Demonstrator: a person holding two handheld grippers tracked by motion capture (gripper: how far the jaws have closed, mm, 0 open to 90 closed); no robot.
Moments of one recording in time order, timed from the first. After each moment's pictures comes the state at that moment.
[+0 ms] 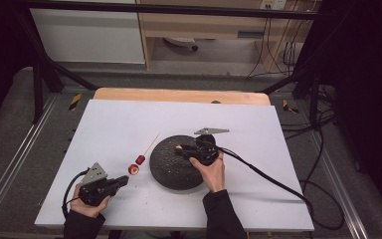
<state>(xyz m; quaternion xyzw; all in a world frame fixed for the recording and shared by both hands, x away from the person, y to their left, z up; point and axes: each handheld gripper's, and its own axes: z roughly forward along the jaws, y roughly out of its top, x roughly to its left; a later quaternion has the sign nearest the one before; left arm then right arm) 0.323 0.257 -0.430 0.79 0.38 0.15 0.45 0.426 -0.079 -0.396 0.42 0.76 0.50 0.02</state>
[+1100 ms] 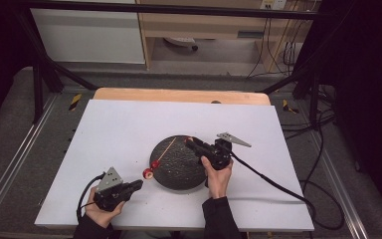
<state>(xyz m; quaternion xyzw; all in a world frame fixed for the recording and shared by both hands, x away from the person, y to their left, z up) 0.312 0.218 -0.433 0.80 0.35 0.15 0.47 0.409 -0.111 -0.405 0.48 0.61 0.63 0.05</state>
